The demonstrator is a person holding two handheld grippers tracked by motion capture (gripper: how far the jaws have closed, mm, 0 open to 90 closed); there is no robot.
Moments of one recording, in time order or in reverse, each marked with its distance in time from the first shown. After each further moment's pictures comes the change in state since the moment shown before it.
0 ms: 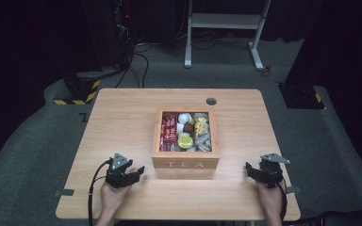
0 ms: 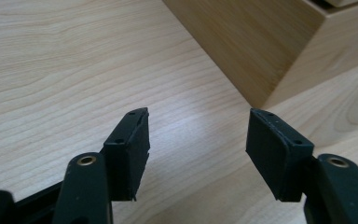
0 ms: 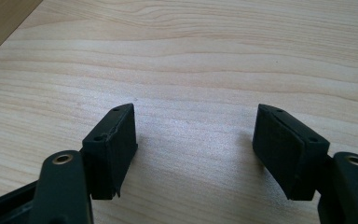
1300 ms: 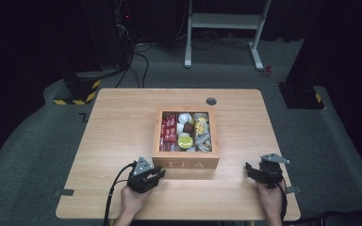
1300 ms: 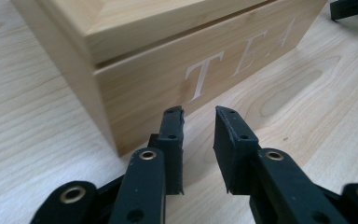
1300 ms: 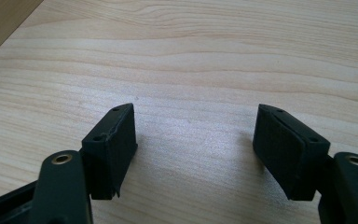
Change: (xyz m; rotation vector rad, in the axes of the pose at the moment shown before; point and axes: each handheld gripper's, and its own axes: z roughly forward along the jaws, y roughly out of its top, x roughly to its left) left arm -0.065 0.016 0.017 -0.039 -0.181 0.085; right arm 0.000 0.000 0.000 -0.001 0.004 -0.007
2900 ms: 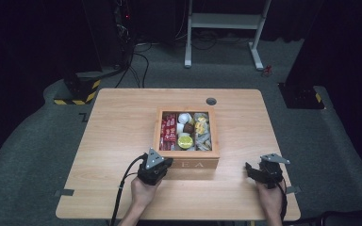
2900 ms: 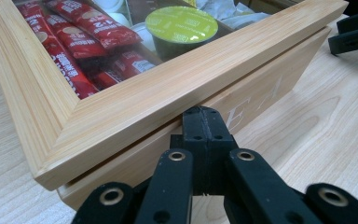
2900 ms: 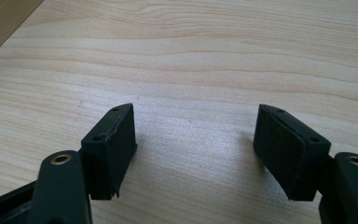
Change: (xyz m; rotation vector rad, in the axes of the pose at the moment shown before) left arm -0.019 0.039 0.012 -0.050 0.053 0.059; right arm 0.000 0.000 0.000 0.001 0.001 0.000
